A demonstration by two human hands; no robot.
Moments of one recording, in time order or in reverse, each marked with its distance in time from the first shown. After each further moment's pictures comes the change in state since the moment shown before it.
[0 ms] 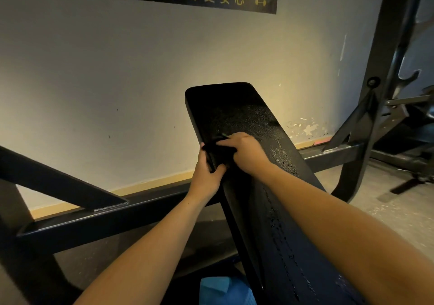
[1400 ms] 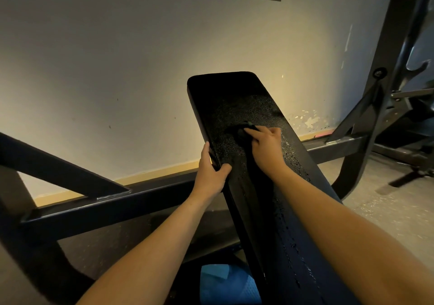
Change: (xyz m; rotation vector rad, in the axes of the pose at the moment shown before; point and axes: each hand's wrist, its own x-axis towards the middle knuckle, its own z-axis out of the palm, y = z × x) left_hand -0.009 -0.022 0.002 0.048 0.005 -0.070; right_hand -0.020 0.034 0.017 0.006 0.300 0.212
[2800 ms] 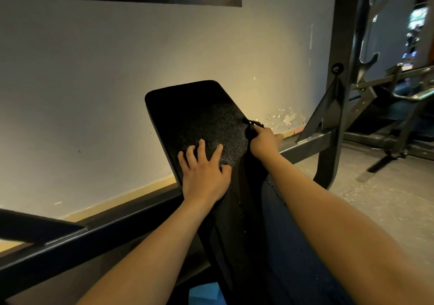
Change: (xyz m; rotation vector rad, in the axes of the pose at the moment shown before) left_hand 0.027 0.040 0.072 1.216 0.072 0.334; right_hand 0.050 0.085 -0.031 -0.034 -0.082 0.491
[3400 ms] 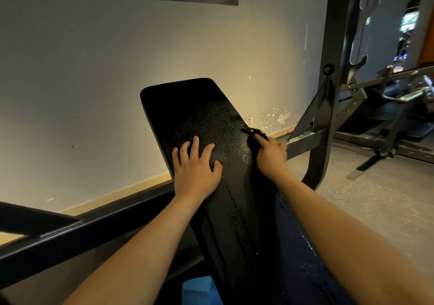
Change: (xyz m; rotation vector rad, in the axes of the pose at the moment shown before) left_hand -0.004 -0.008 0.004 -0.056 0.078 0.023; right_hand -0.037 0.048 -0.012 -0.125 0.021 -0.159
